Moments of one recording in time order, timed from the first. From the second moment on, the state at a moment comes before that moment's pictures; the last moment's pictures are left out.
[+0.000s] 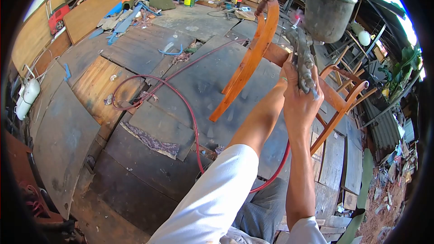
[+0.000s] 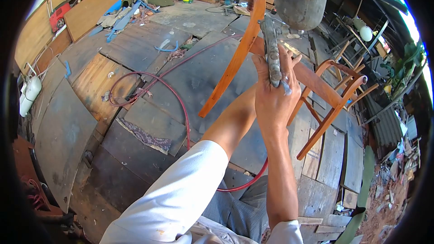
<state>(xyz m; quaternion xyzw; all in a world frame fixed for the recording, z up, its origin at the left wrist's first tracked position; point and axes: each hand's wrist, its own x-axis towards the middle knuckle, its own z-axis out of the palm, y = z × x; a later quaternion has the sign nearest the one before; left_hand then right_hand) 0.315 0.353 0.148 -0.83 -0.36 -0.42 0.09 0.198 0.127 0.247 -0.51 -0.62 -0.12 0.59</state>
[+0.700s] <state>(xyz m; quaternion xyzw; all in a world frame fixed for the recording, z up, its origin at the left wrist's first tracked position) 0.299 0.334 0.149 -0.83 -0.36 -0.40 0.17 0.282 -0.047 0.182 -0.71 -0.47 0.05 0.53</state>
